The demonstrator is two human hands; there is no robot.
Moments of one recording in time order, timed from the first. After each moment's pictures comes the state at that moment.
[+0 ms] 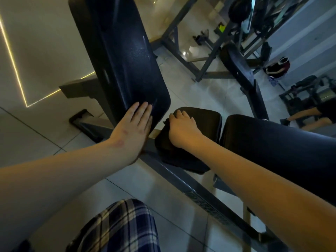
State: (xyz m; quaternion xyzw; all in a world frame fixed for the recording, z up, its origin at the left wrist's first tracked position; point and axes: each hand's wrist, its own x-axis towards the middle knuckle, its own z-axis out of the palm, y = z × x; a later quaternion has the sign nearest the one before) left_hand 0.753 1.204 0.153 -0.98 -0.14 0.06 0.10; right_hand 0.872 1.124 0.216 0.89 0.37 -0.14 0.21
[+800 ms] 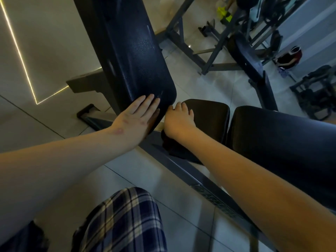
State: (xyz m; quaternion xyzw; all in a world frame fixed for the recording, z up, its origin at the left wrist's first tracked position) left_hand 0.747 1.220 0.139 -0.98 -0.09 0.02 0.20; right_hand 0.855 1.143 0.194 0.91 0.33 -0.13 0.20
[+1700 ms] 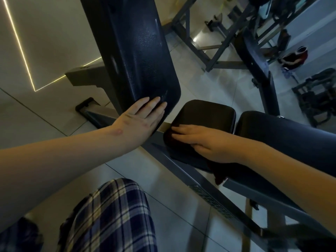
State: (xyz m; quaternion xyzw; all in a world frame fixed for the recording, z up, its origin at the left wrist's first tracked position) left_hand 0.747 1.221 0.137 -0.99 -0.05 0.00 0.16; right_hand 0.874 1.078 0.266 0.73 0.57 -0.31 0.22
